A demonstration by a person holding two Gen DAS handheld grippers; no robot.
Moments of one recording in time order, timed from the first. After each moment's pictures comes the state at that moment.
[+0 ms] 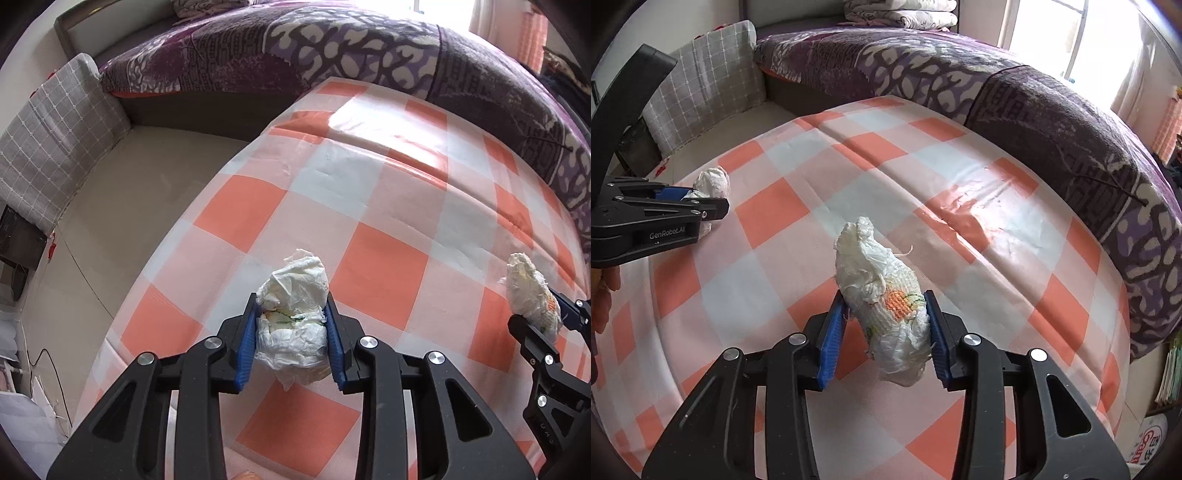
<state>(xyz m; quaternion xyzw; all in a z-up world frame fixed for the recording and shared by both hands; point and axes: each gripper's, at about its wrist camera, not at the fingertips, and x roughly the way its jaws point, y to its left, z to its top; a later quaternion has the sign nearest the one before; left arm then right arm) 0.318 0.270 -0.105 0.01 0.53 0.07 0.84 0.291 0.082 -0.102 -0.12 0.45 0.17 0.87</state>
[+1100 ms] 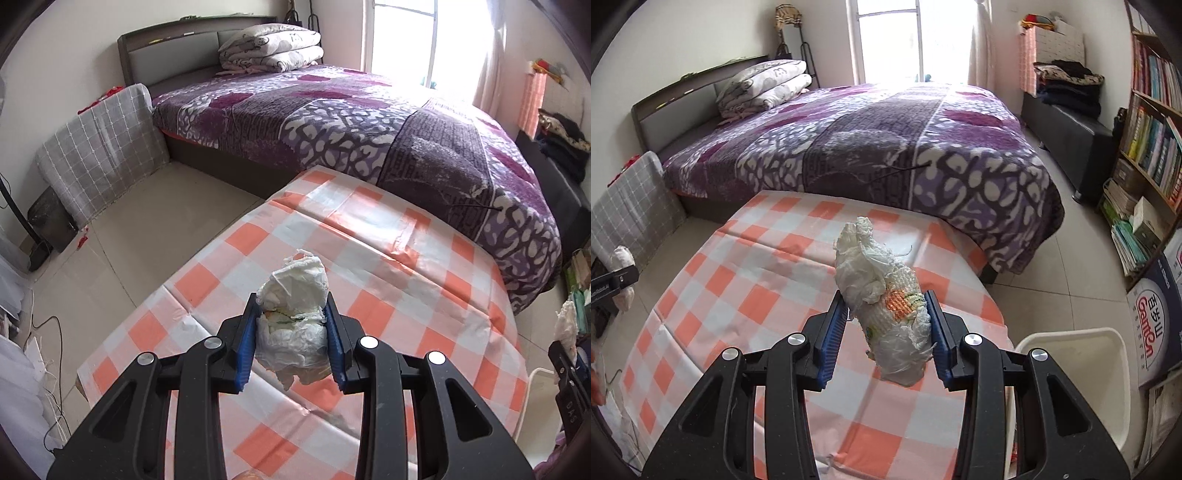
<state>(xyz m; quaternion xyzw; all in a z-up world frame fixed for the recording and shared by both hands) 0.190 0.185 0.032 -0.04 0.42 0.11 0.90 0.168 -0.091 0.002 0.05 0.38 -0.03 0.92</state>
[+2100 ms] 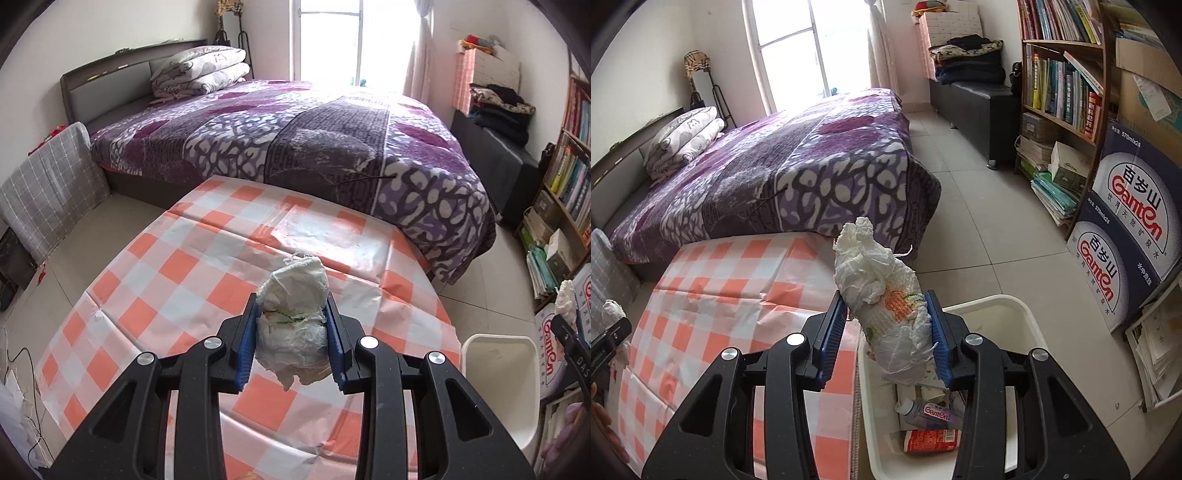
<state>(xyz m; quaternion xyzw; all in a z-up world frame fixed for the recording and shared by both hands) 0.161 0.022 0.025 0.01 0.39 0.00 0.92 0.105 -0.247 0.001 0.14 0.35 -0.16 0.91</state>
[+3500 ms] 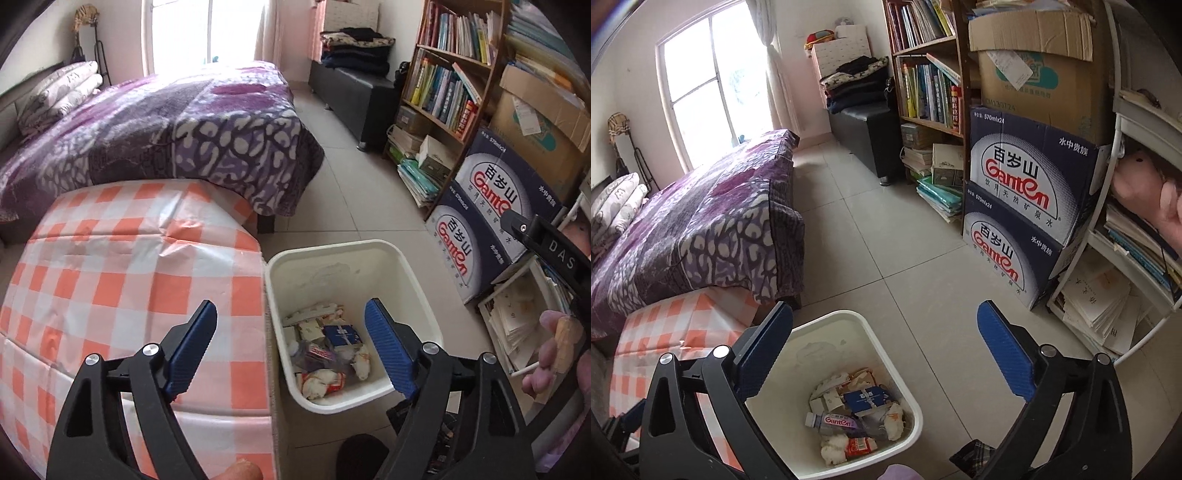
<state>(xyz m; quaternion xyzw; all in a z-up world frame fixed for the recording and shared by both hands) 0.068 -0.149 0.007 0.08 0.41 -0.23 0.88 -0.014 -0.353 0.021 0.17 0.28 -0.33 0.88</state>
